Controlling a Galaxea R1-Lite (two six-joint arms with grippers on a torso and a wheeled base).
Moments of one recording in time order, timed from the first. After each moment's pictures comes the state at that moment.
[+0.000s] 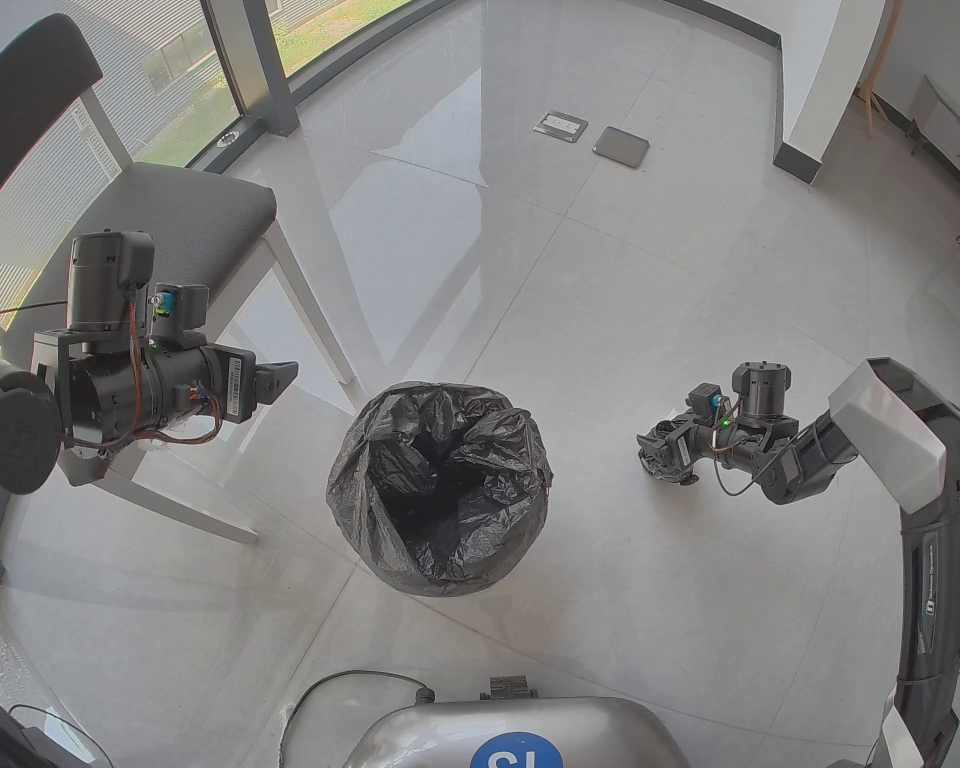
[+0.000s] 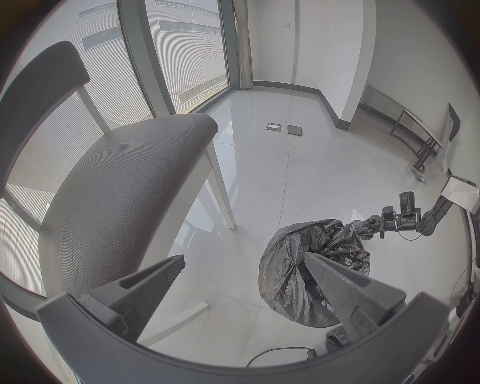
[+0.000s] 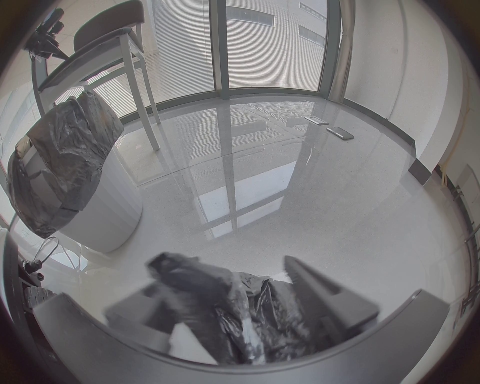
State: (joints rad) left arm -0.30 1.54 -1.03 -0.14 0.15 0.10; right arm 0.11 2.44 -1.33 -0.75 0.24 -0.37
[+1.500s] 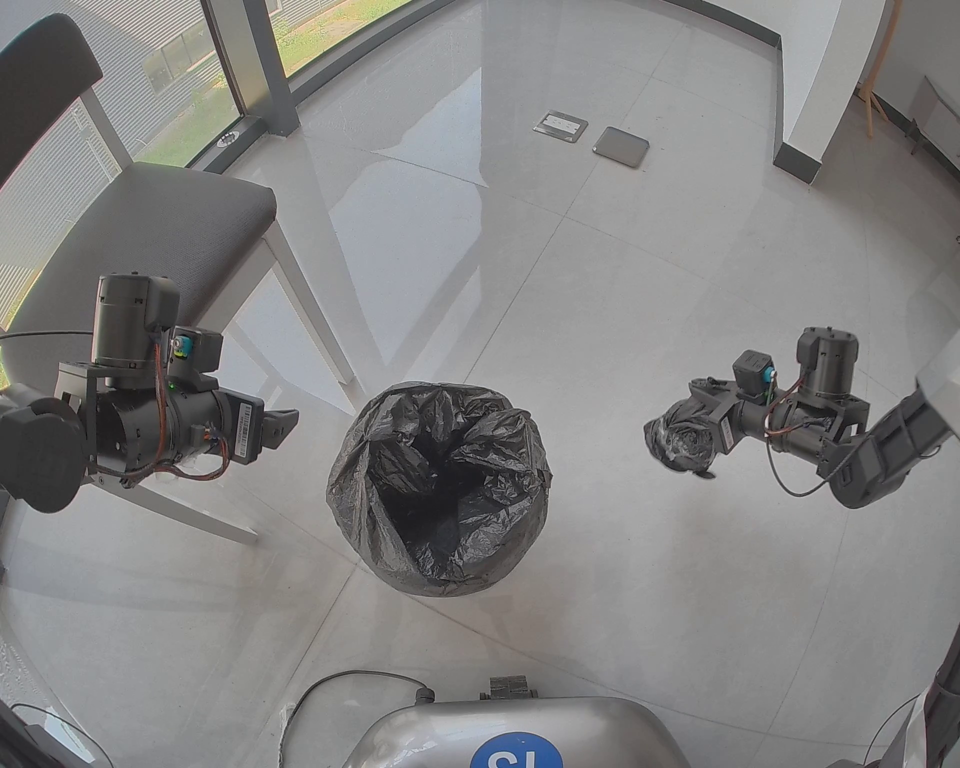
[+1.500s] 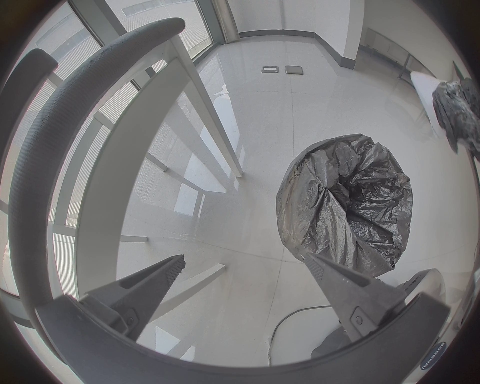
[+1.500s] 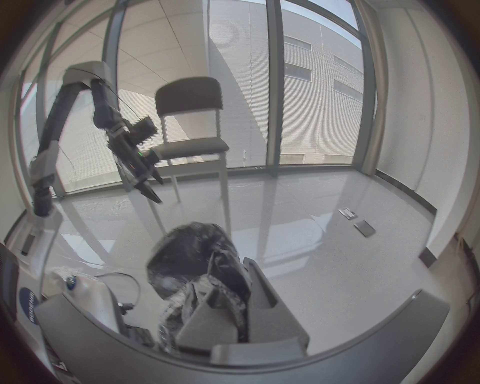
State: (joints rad) left arm -0.28 1.59 -0.96 -0.14 0.17 0.13; right arm 0.14 2.06 -0.96 -0.86 0.29 -0.48
